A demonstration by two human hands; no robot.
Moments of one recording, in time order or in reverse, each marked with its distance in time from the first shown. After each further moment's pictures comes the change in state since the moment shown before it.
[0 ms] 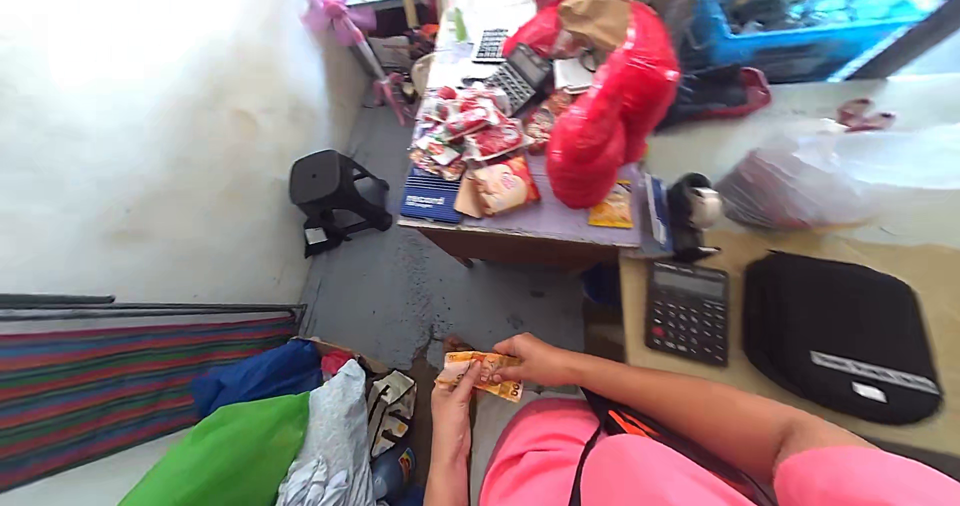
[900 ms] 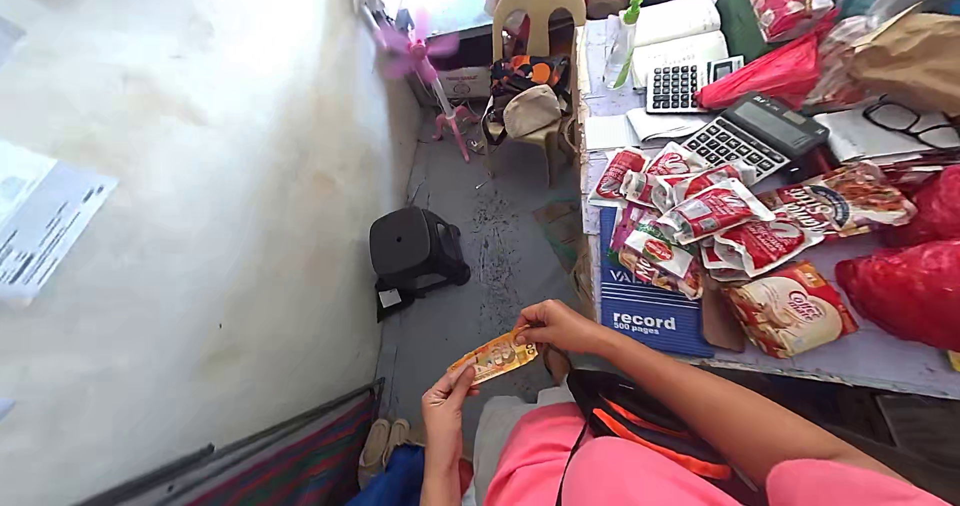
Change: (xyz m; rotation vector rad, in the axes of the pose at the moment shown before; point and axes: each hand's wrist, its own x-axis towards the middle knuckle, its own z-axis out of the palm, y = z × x) left_hand 0.406 0.342 -0.181 0.229 -0.101 0.168; right_hand 0.466 -0.170 -0.176 0.193 0.242 -0.042
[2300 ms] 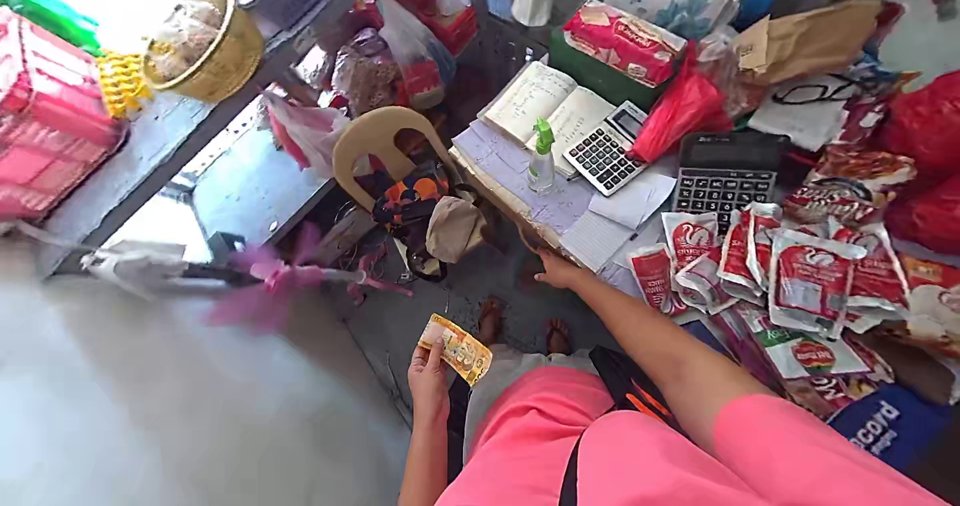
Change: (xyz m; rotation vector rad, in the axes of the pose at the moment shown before) left_hand 0.594 0.194 0.280 0.276 -0.512 -0.200; right_hand 0.253 0.077 -0.405 0.017 0.864 0.790
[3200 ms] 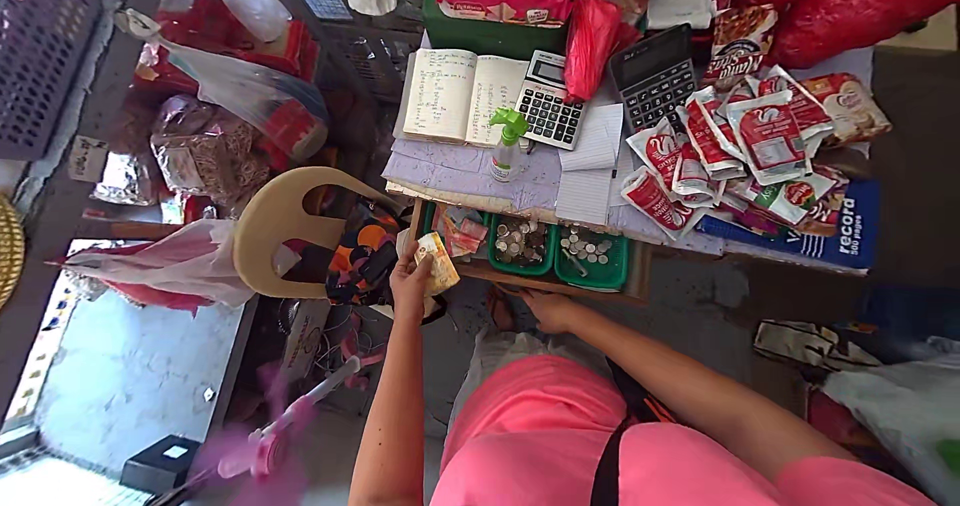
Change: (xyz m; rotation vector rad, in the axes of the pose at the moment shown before) left_hand 0.277 0.106 0.142 0.572 -0.745 0.136; right_hand -0.016 -0.112 0.100 0.119 -0.125 0.206
